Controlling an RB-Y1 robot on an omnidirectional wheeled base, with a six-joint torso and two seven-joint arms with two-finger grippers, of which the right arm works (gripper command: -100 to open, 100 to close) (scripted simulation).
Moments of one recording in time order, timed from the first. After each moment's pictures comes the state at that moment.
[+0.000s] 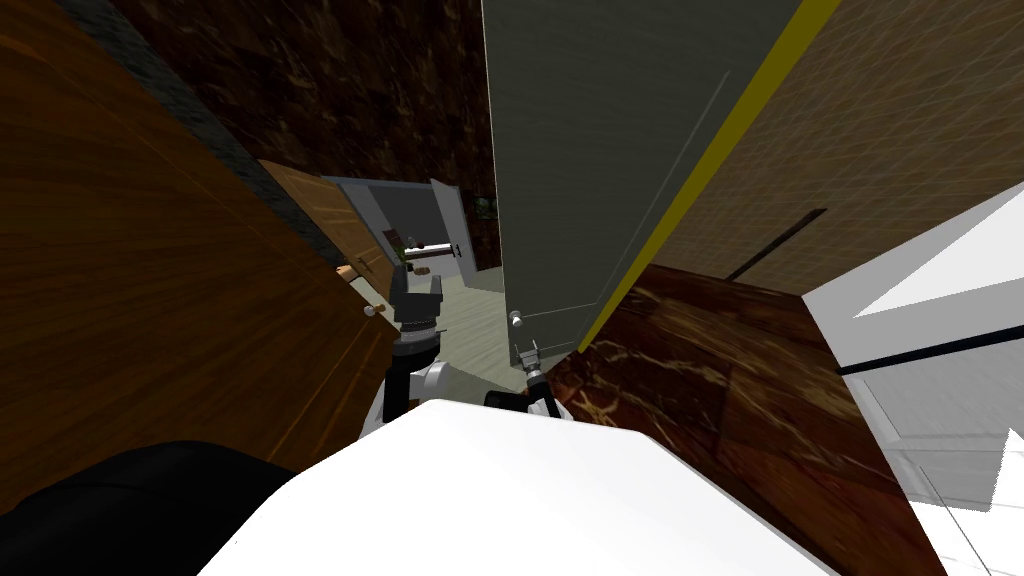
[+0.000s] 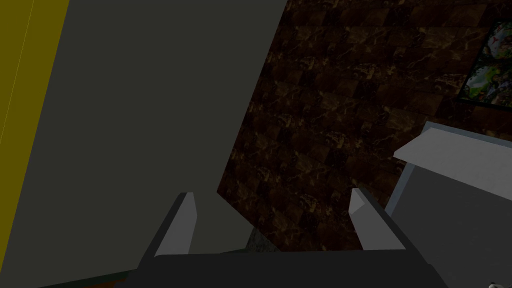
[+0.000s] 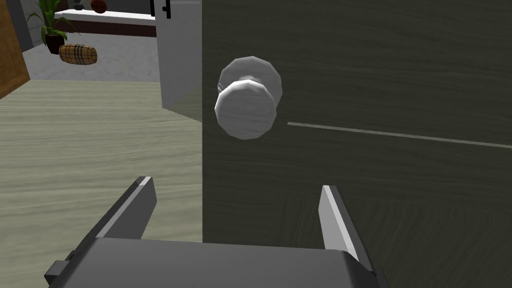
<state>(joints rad) -0.02 0.04 0.58 -0.77 -0.38 -0.80 -1.21</state>
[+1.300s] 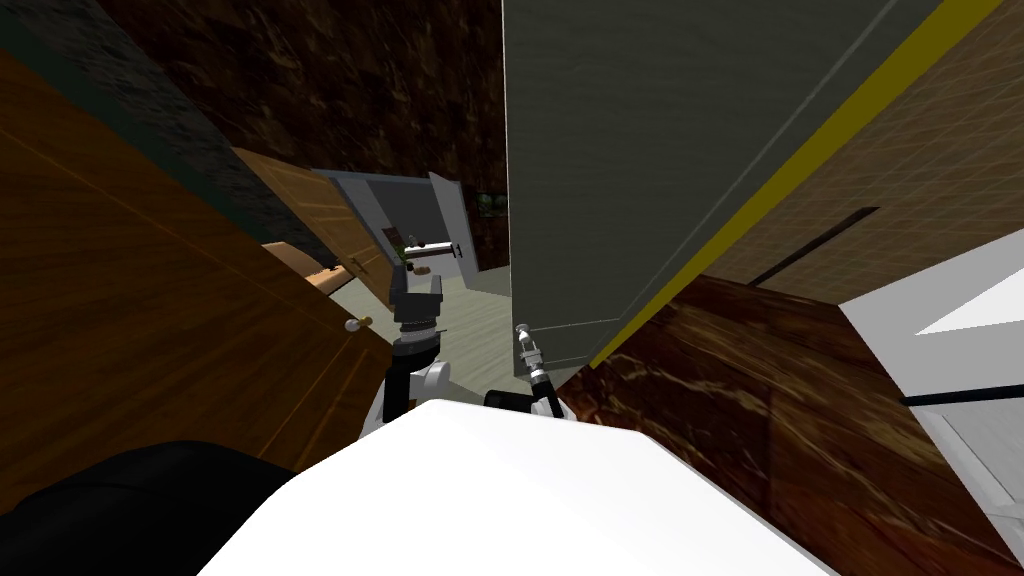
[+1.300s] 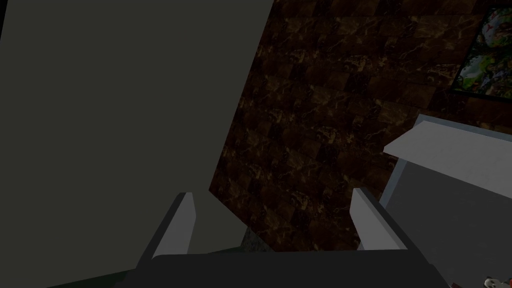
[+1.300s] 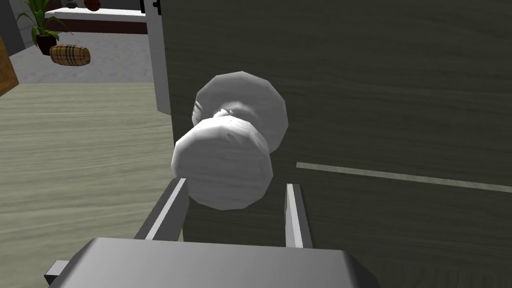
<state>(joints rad) -0.04 0.02 0.57 -0.76 -0.40 -0.80 -1.25</state>
